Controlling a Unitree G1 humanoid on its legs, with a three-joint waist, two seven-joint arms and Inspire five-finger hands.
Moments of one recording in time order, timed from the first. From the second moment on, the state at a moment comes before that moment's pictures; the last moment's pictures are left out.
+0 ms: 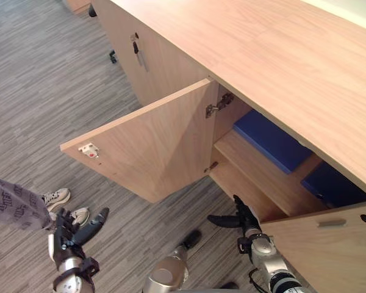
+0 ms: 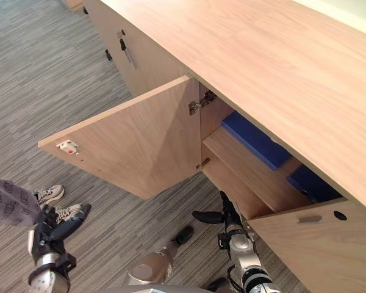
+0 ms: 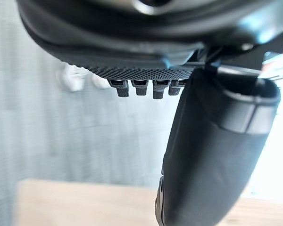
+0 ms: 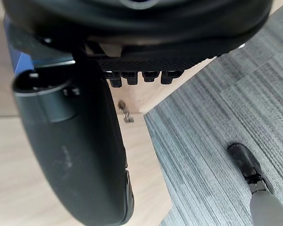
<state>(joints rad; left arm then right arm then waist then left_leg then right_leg) 0.35 0.15 0.39 0.16 -0.39 -0.23 0.12 -0.08 -0.16 0.15 0.81 0.09 -0.12 -0.08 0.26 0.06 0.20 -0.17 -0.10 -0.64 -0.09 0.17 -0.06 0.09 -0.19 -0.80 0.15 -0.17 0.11</state>
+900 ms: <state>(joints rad) 0.56 0.23 0.16 -0.01 -0.34 -0.27 0.13 0.14 -0.11 -0.04 0.79 0.09 -0.11 -0.05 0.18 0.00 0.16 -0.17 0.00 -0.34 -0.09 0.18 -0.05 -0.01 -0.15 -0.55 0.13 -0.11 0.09</state>
